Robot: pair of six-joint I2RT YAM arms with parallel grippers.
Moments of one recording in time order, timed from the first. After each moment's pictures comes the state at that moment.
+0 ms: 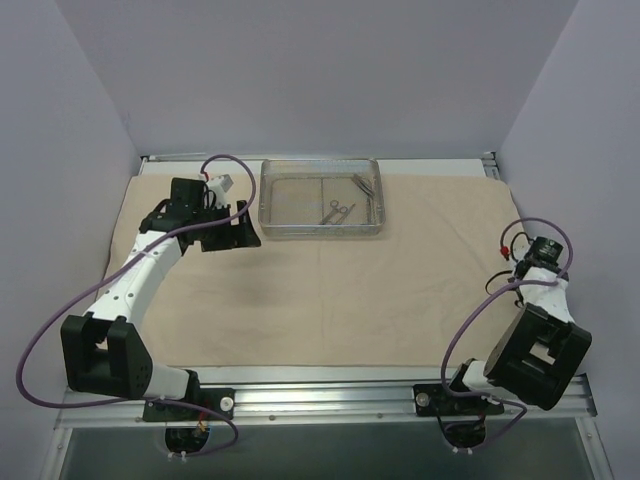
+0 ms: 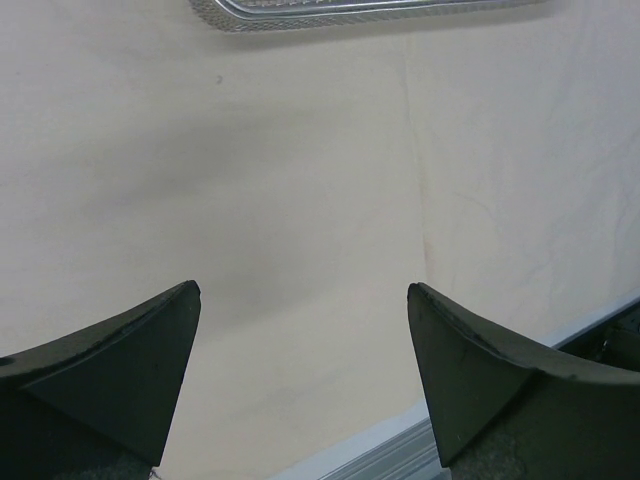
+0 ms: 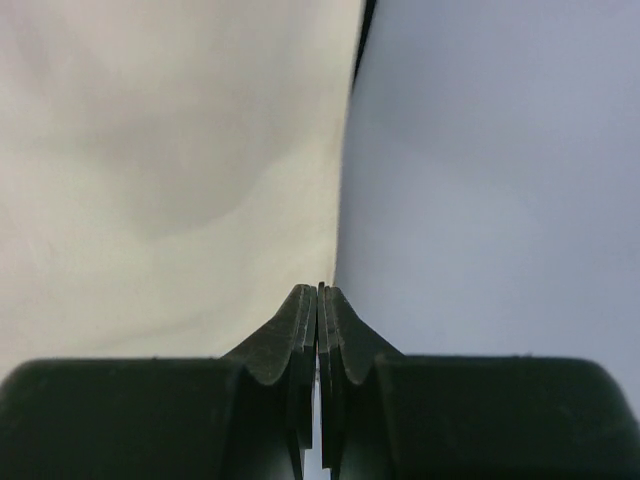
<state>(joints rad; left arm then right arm) -0.18 1.40 1.18 -0.66 0.37 -0.27 -0.60 1.32 0.69 -0.52 0.38 -0.86</state>
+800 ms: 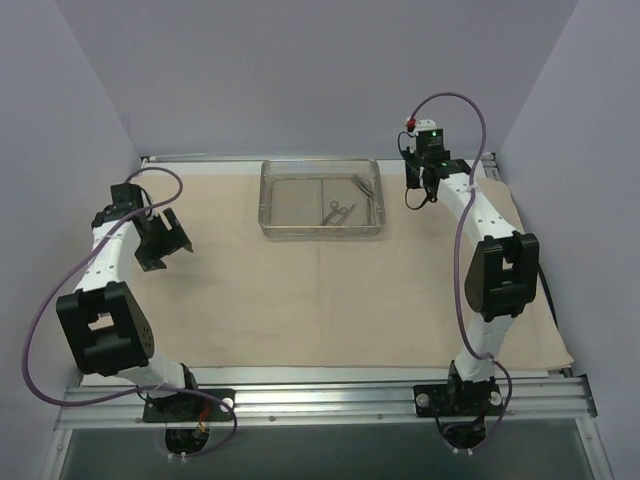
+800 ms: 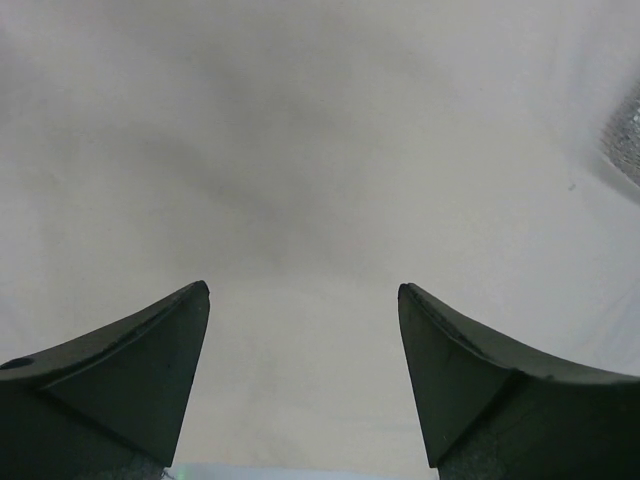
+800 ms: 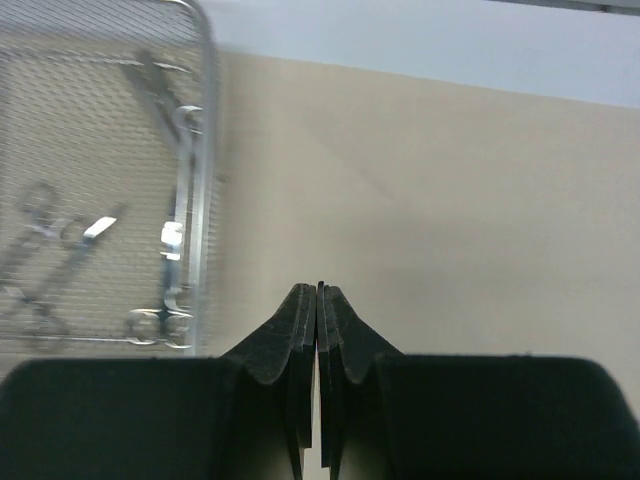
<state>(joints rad) 0.21 1.55 1.23 -0.81 0.12 -0.34 0.15 1.88 1.61 -0.44 0.18 -0.04</state>
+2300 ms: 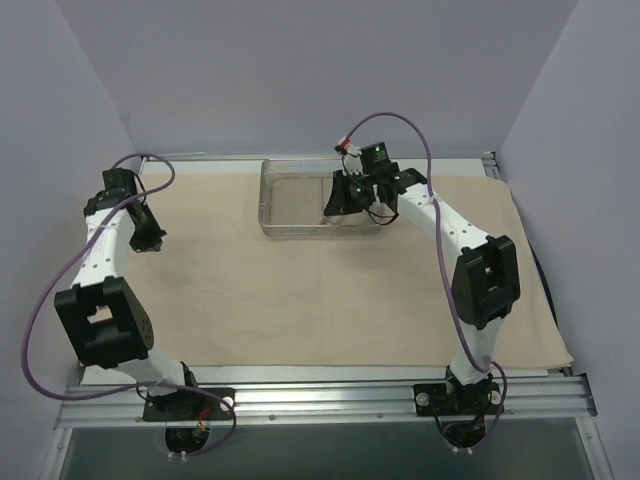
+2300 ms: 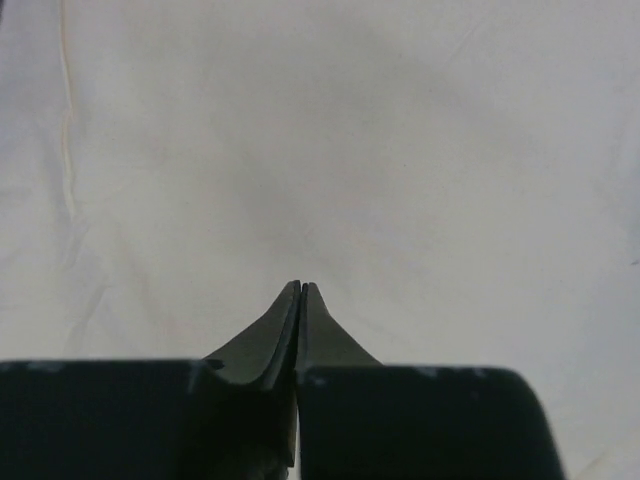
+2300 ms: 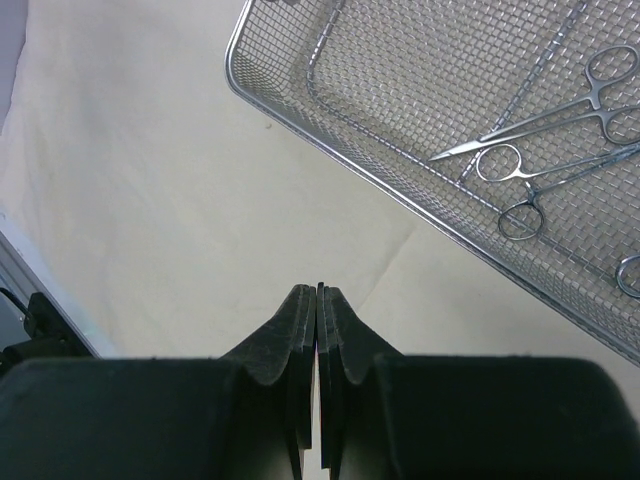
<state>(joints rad) 0.25 1.55 1.35 -0.86 -0.08 -0.30 0.45 1.87 1.60 -0.50 -0.44 0.27</state>
